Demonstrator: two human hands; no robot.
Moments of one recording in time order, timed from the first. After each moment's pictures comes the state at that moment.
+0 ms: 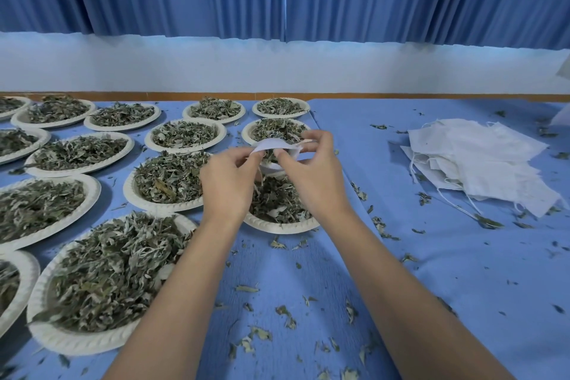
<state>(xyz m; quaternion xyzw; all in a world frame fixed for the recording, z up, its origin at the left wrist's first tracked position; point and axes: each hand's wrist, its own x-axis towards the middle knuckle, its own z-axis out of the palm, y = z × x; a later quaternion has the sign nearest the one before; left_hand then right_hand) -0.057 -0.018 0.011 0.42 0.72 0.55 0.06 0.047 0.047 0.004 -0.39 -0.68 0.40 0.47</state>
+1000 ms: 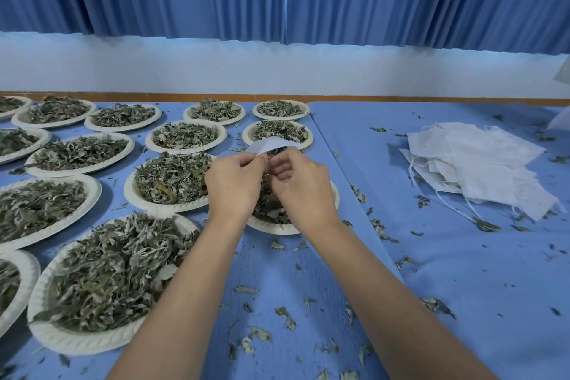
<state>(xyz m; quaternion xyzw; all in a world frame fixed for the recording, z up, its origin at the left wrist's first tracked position) -0.050 -0.015 0.012 0.37 0.72 0.57 0.12 0.037 0.036 -0.005 -0.36 -0.79 0.27 0.43</state>
